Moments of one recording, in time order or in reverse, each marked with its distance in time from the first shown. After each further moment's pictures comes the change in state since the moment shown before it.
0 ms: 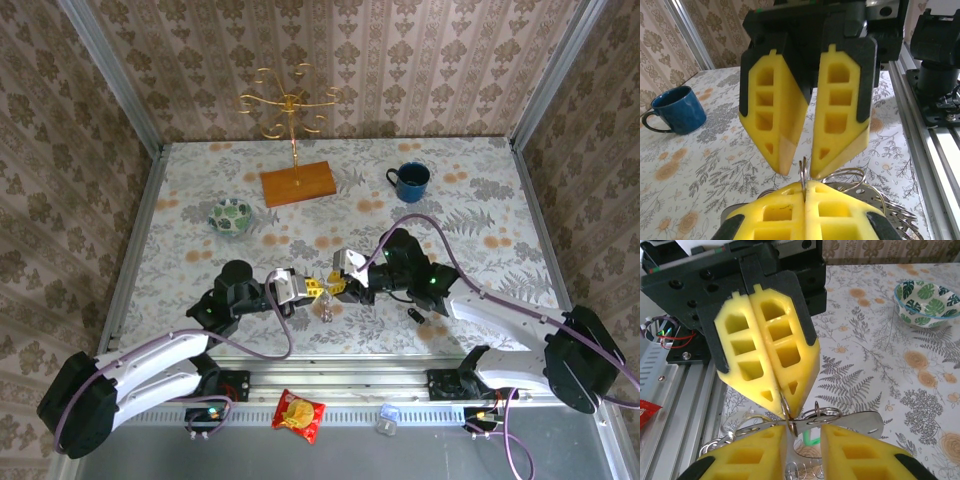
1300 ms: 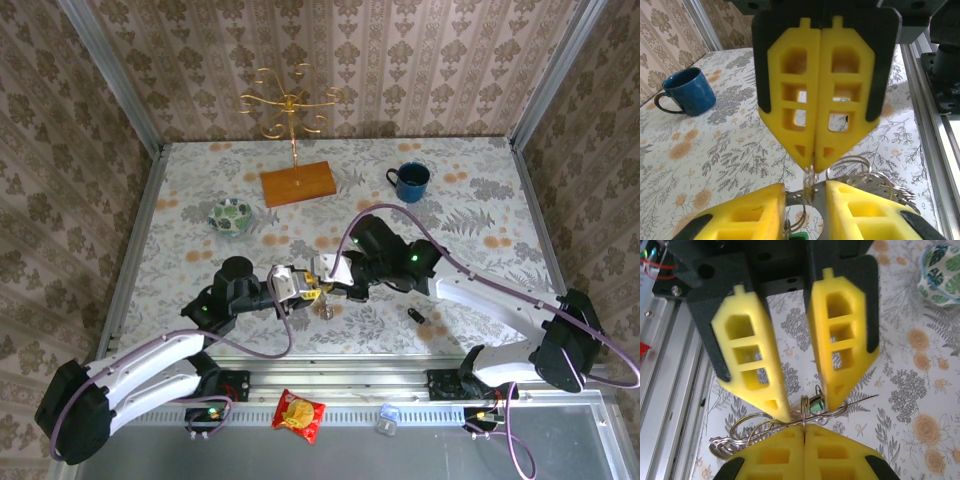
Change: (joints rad) left arm 0.005 -0.045 0.062 -0.196 -0.068 0.044; right arm 0.121 0.136 0.380 -0.561 0.232 -0.286
